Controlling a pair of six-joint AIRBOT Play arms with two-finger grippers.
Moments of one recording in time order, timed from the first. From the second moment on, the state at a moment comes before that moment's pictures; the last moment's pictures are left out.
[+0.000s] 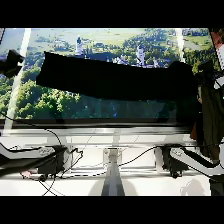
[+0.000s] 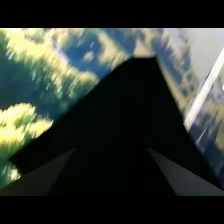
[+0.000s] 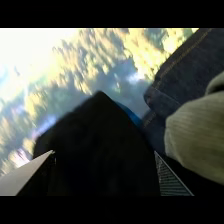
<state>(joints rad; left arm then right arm) 0.52 -1.46 1.22 0.92 -0.79 -1.50 -0.41 -1.18 0.88 -1.54 0.39 2.11</state>
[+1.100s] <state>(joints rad) 0.43 -1.55 0.92 0.65 -0.35 -1.35 0.03 -1.21 1.05 -1.54 0.38 1.80</state>
